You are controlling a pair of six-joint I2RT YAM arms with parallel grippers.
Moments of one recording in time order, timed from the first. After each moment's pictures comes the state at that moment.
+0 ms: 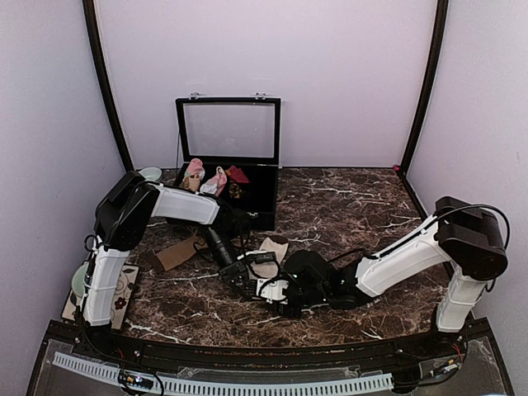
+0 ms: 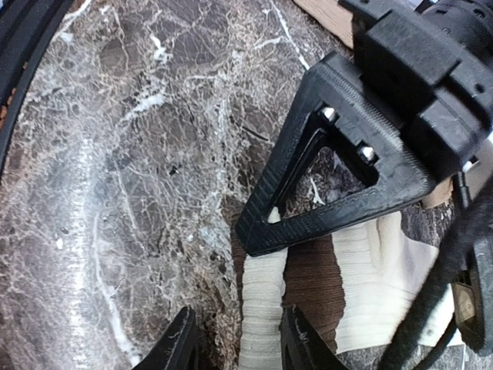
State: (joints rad) left arm -0.73 2.27 1.56 -1.12 0.91 0.64; right arm 1.20 1.77 0.76 0.30 -0.05 -0.42
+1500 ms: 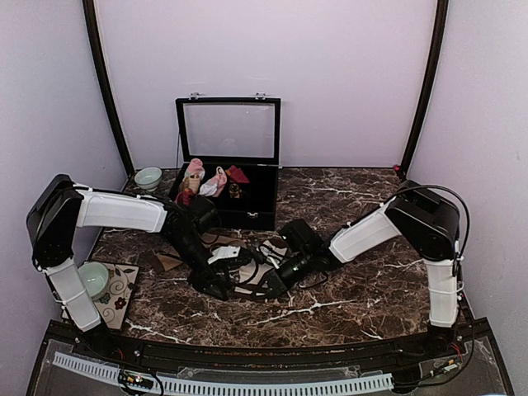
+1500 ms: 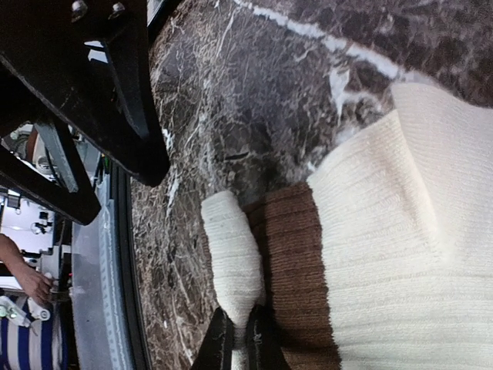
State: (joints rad) left arm -0.71 1.75 1.07 -0.74 0.71 0.76; right arm 0.92 2.09 1.07 0.12 -0.81 0.30
